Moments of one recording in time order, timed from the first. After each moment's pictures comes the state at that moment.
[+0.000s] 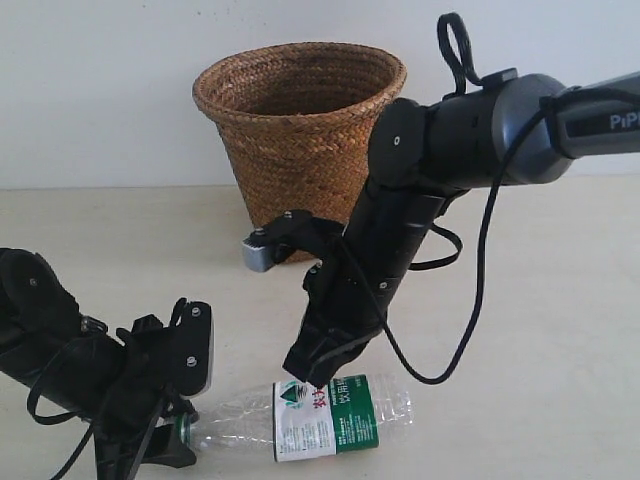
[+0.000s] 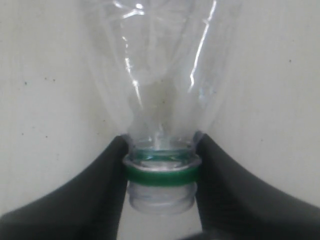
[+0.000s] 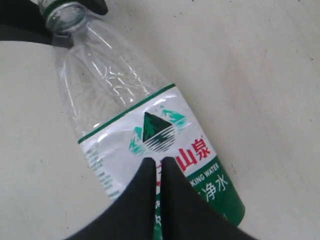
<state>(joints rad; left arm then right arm) -0.42 1.77 -0.73 -0.72 0.41 1.70 0.63 1.97 -1.39 0.47 0.96 -0.72</state>
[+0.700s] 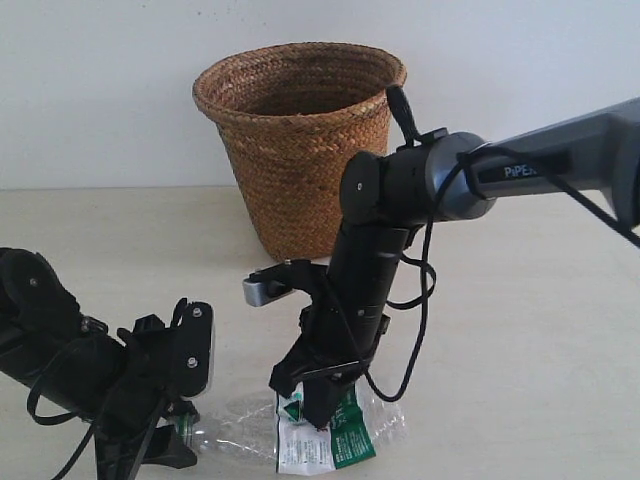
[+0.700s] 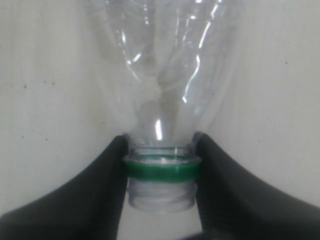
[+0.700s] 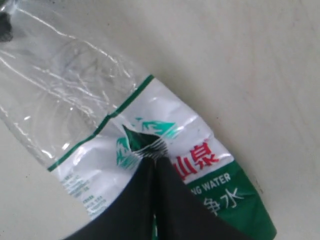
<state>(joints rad) -0.42 1.77 -0.73 -0.71 0.41 1.70 0.63 2.22 -1.53 0.43 1.10 -0.55</state>
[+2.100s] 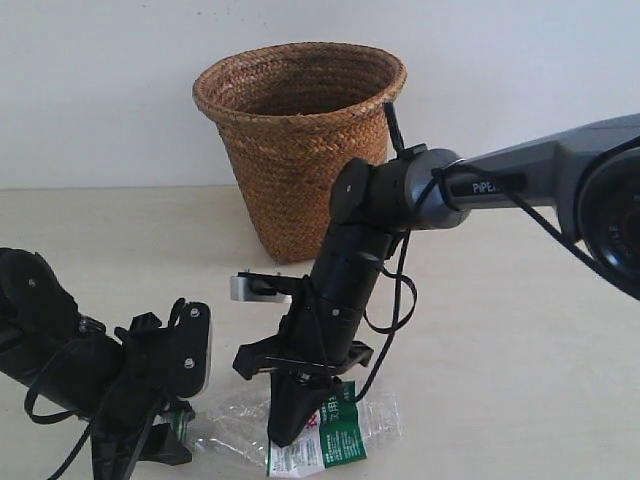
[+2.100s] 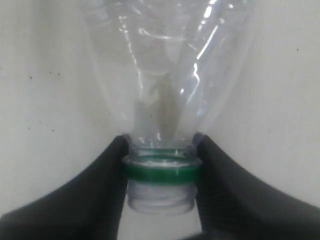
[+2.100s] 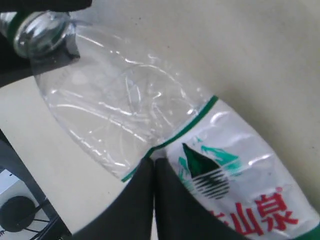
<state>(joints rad) -0.42 1.77 -0.73 -0.69 0.39 1.70 0.62 2.31 -1.63 0.63 1.25 -0.46</state>
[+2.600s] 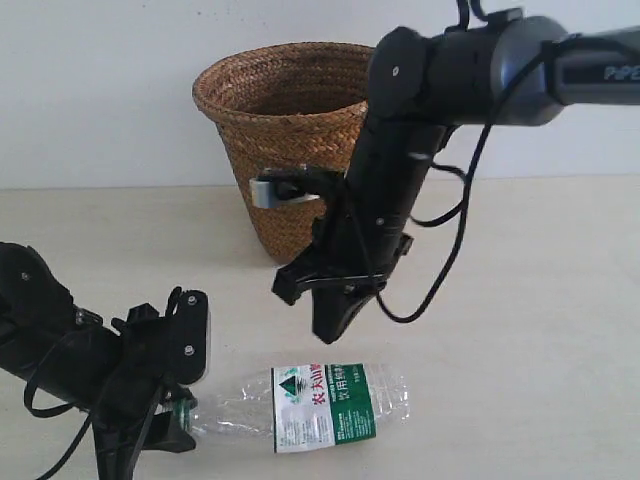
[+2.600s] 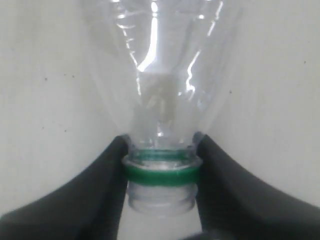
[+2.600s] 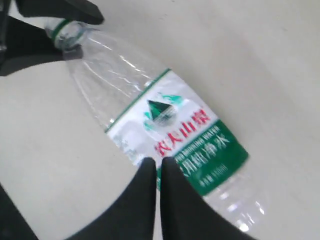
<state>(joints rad) -0.42 1.75 -0.73 -0.71 0.38 1.68 0.59 2.00 -1.61 0.42 1.22 -0.43</state>
